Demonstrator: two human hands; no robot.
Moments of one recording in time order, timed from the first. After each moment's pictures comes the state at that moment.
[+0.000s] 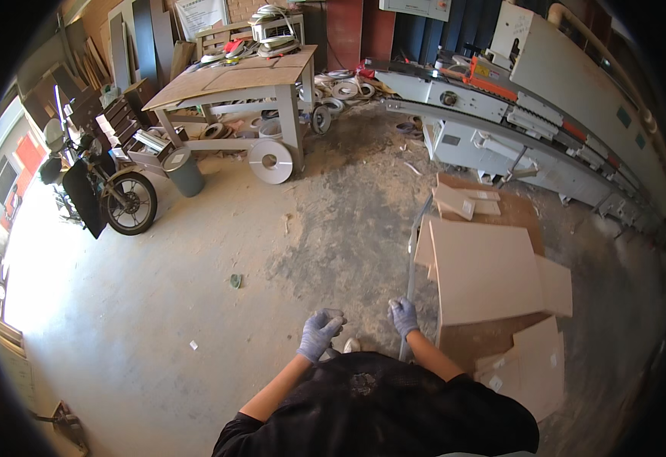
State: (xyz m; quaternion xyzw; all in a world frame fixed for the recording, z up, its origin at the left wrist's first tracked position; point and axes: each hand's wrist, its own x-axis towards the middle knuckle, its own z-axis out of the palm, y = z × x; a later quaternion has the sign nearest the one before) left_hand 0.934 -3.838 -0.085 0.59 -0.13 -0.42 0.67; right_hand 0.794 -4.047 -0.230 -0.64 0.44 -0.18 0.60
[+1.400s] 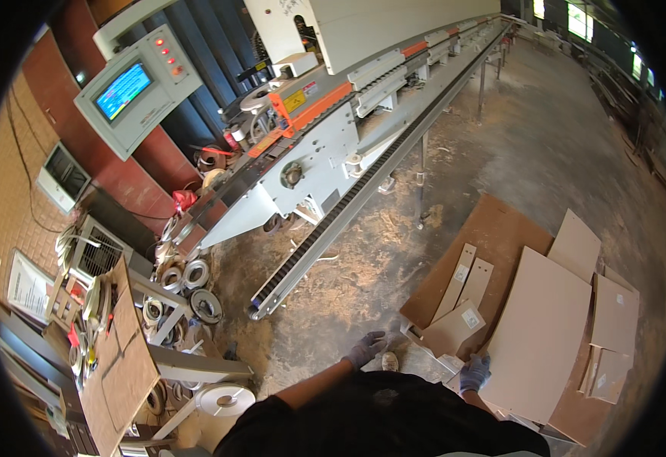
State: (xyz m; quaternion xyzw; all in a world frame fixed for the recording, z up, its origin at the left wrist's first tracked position) left_hand 1.271 -4.657 -0.214 0.52 -0.52 -0.67 0.10; right_hand 0.964 -4.471 -0.318 -0.14 0.77 -0.59 0.19
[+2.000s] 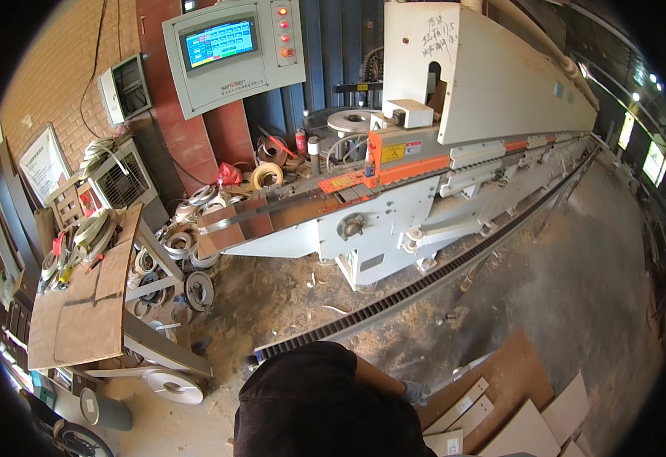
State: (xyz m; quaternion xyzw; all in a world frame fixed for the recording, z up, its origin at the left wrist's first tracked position) left_hand 1.127 -4.855 -0.276 0.24 -0.81 -0.53 -0.11; right_hand 1.002 -4.713 -0.333 -0.04 0.79 -0.54 0.28
